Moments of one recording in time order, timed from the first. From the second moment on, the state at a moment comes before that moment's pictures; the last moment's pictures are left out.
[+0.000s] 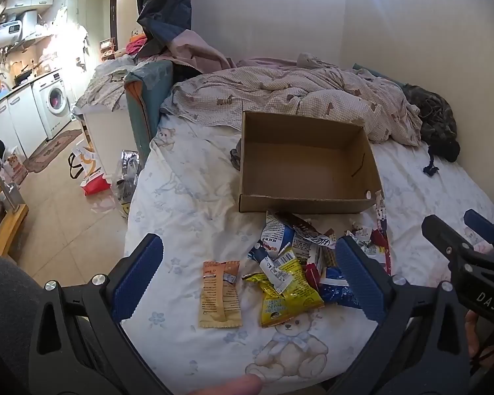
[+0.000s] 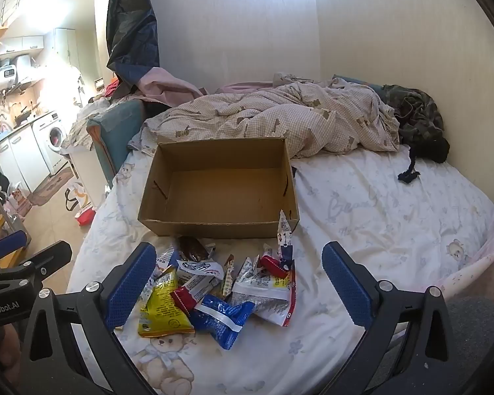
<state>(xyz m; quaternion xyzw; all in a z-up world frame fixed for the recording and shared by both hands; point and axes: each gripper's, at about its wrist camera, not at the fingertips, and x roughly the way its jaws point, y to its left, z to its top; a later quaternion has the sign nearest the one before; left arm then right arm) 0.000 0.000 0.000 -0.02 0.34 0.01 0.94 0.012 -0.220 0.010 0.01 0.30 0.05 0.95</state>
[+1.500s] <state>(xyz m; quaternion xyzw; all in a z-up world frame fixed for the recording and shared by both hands) 0.000 0.003 0.005 -0.03 0.34 0.01 0.94 0.013 -0.219 0.011 0.02 0.30 0.06 0.95</state>
